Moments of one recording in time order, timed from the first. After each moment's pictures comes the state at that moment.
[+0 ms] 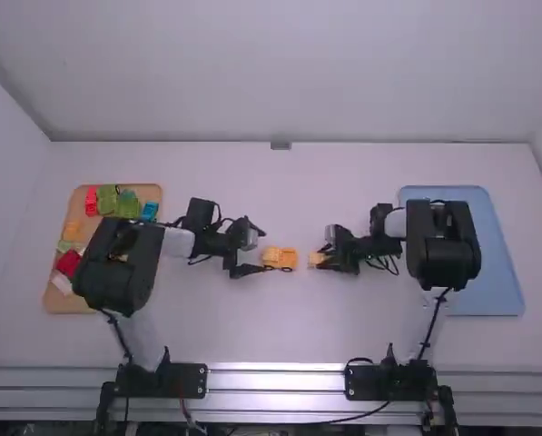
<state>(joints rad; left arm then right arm) -0.16 1.89 0.78 0.06 1.06 1.07 -0.01 2.13 1.00 -0.63 -1.08 -1.61</state>
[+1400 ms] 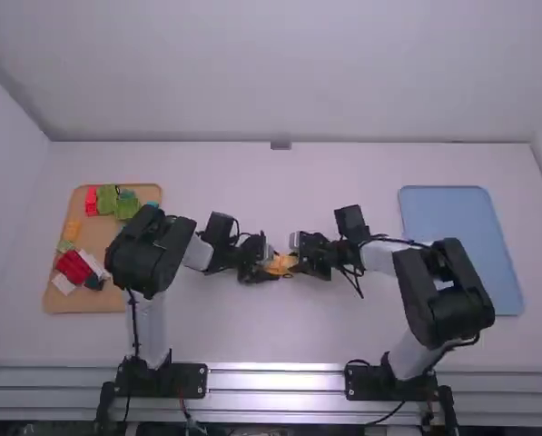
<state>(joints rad) -0.27 2.07 0.72 0.38 1.01 0.92 0.31 1.76 0.71 -0.08 -0.88 -1.02</state>
